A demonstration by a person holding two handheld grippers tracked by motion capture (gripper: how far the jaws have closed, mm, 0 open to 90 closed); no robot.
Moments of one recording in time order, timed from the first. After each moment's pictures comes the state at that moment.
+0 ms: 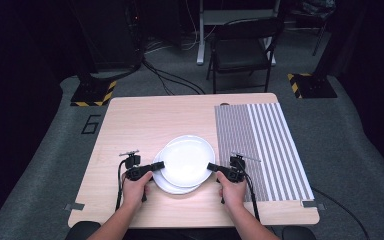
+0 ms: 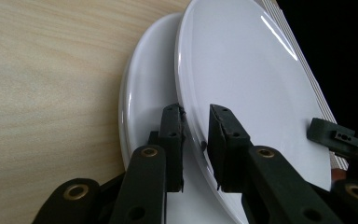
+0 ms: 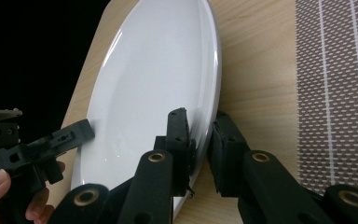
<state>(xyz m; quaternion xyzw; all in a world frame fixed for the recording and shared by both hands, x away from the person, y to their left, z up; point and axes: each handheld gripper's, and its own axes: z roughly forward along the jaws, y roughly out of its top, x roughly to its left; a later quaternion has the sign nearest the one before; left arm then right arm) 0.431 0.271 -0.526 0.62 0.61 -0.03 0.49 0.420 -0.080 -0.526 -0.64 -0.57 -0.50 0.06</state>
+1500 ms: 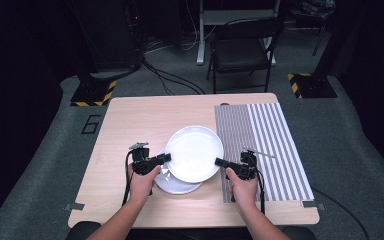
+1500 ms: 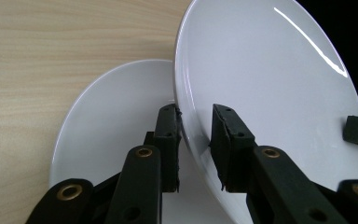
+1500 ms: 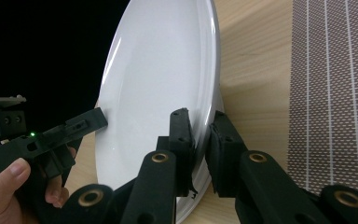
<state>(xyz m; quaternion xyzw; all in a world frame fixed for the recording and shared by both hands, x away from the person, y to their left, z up) 0.429 0.232 -0.478 0.66 0.57 0.05 0.49 0.409 -0.108 -0.486 -0.62 -0.57 -0.53 0.06</state>
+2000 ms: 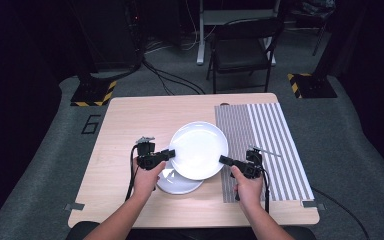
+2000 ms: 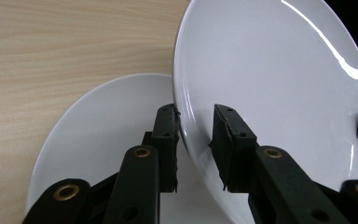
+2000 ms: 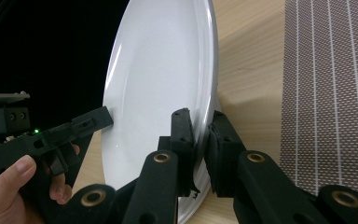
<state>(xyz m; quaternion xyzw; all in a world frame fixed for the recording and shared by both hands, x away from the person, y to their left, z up) 0.438 0.215 -0.461 0.68 0.56 0.06 0.47 0.407 -0.121 -0.475 -0.62 -0.56 -0.54 0.05</state>
